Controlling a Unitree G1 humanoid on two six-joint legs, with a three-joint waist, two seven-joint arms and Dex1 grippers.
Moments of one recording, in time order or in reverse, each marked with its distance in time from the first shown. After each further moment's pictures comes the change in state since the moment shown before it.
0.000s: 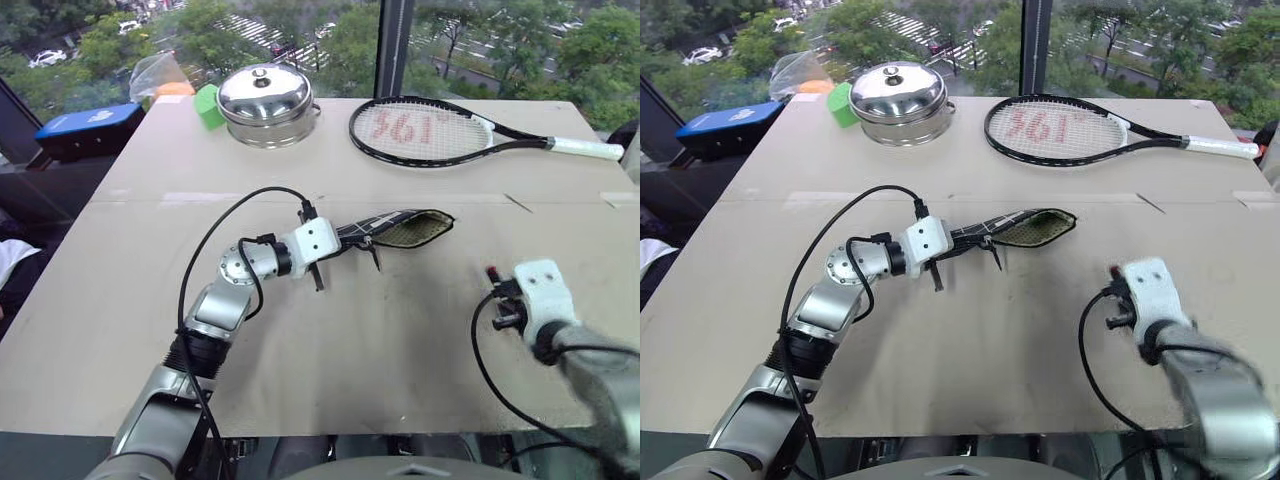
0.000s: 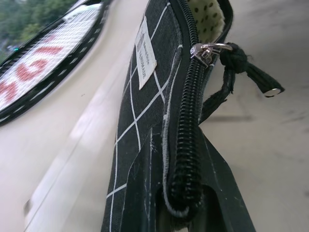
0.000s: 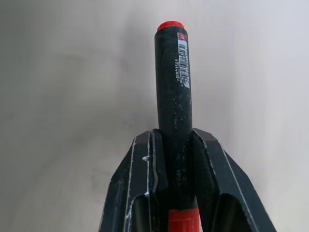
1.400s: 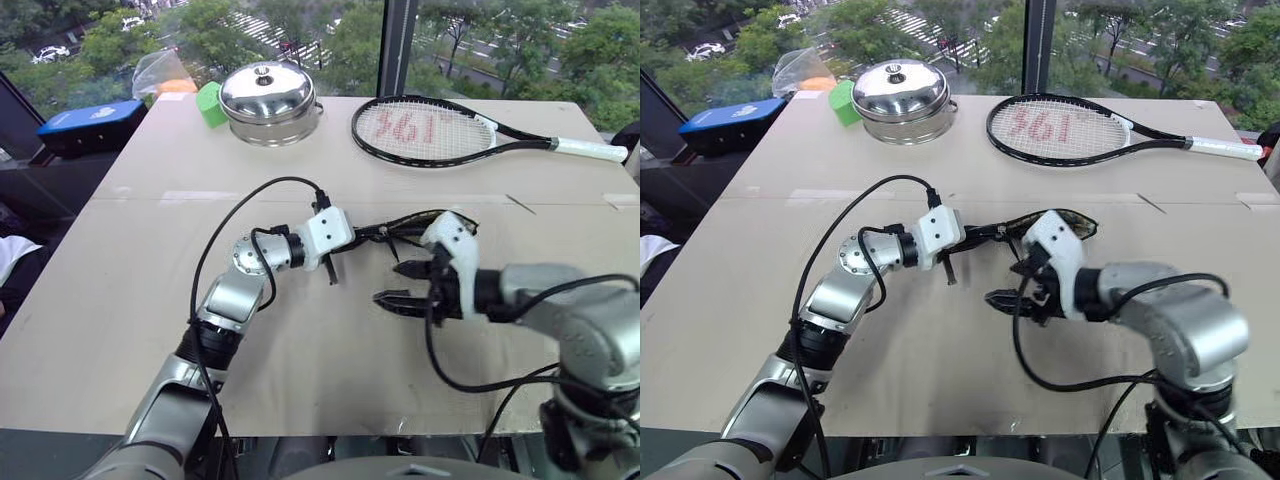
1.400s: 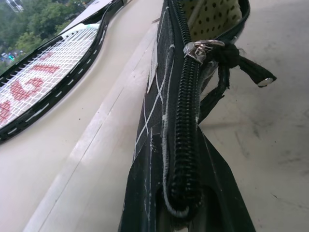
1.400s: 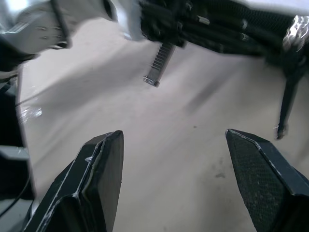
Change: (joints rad) left arm -0.055 -0.036 -0.024 -0.029 -0.031 0.078 -0.020; right arm -0.192 0.583 -0.008 0.207 0.211 0.092 0.208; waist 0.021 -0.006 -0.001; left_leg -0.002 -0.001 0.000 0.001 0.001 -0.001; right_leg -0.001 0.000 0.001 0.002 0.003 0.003
